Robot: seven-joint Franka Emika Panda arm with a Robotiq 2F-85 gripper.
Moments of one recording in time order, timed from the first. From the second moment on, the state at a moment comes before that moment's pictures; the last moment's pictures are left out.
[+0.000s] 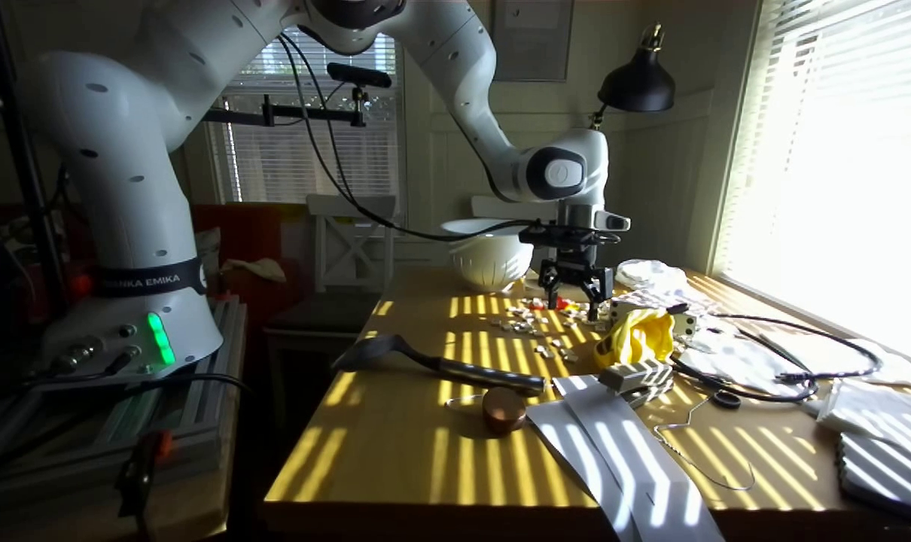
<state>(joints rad) -0.12 0.81 -0.02 -1.59 -0.11 2.40 -0.31</state>
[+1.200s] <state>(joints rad) -0.21 0.80 0.07 -1.75 -0.08 2.75 -0.38</state>
